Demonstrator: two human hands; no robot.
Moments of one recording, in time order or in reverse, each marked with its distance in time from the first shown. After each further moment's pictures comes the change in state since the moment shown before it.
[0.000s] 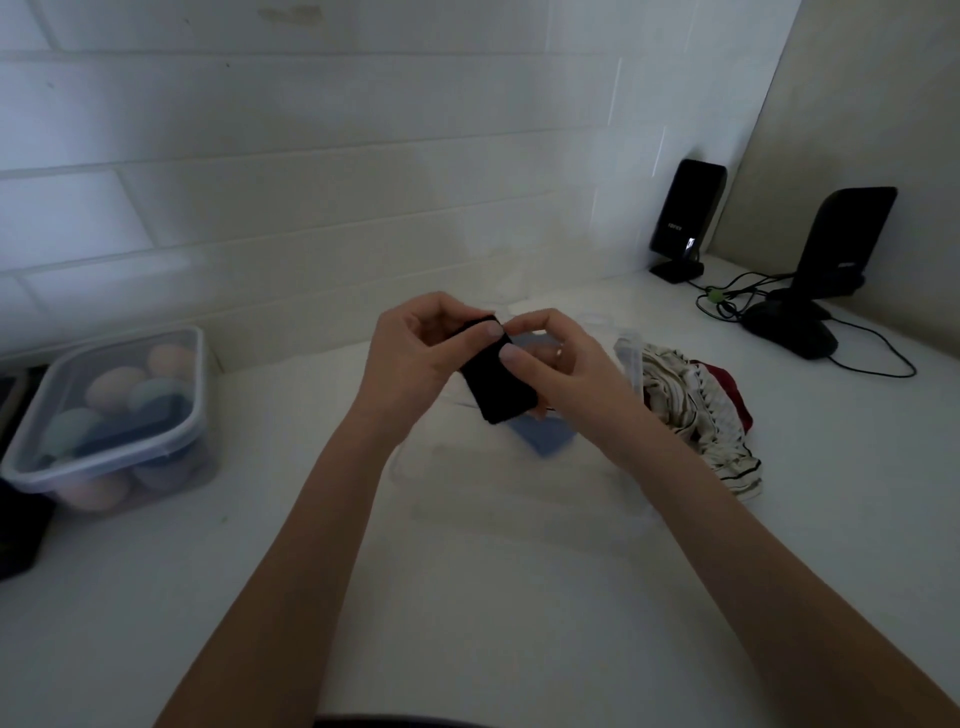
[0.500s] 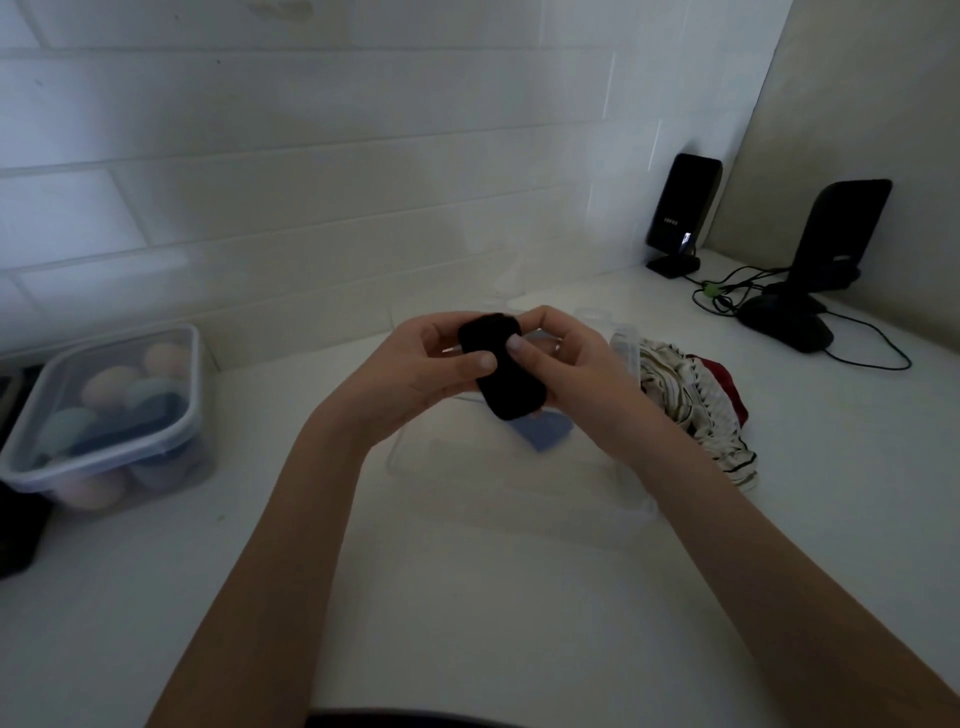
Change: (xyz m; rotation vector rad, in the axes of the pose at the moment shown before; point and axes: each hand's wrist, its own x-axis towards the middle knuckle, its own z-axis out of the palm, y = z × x) left_hand -0.002 -0.003 -0.012 -0.224 -0.394 -0.255; right_hand 0.001 0.003 -0.004 0.167 -0.019 0.036
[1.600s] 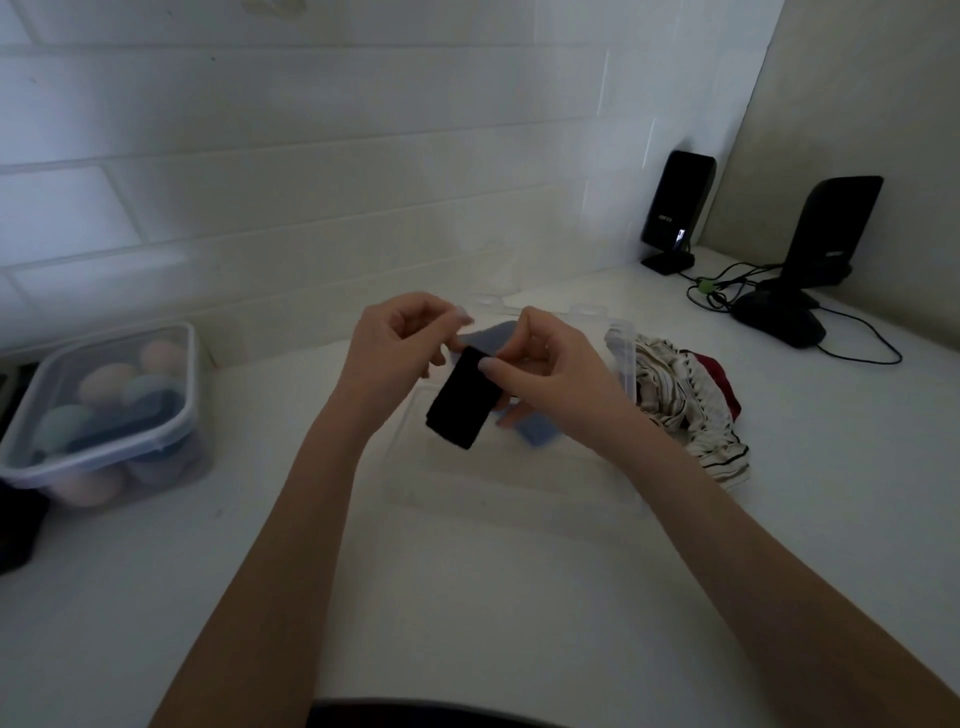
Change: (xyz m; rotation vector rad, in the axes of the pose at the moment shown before) left_hand 0.005 -0.005 -0.007 0.378 0.408 0.134; right_hand -0.006 -0.001 0.009 -0.231 0.031 -0.015
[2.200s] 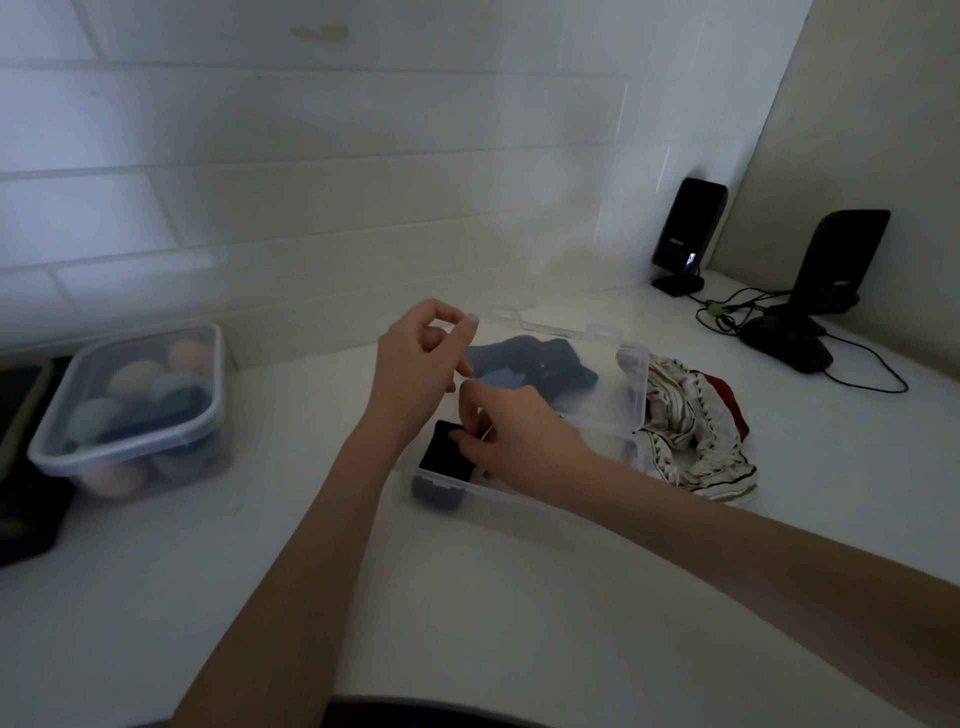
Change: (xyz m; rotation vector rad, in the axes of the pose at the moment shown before) left_hand -0.005 -0.004 0.011 0.066 0.176 -0.005; right_hand -0.005 0.014 0.039 -0.797 -0.172 -0.151
